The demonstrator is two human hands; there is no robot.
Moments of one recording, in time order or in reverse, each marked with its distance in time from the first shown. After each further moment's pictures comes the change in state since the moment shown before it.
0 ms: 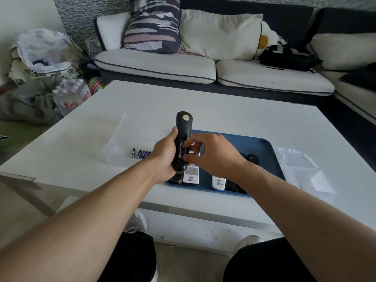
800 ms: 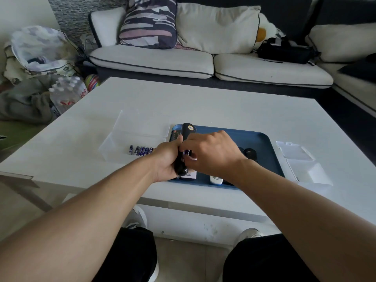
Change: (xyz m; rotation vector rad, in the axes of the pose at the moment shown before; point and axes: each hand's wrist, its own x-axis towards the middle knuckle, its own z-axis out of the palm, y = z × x) left_hand -0.004 -0.009 0.006 0.011 -0.020 -0.166; right_hand -0.003 0.011 0.013 -0.547 0.275 -0.488
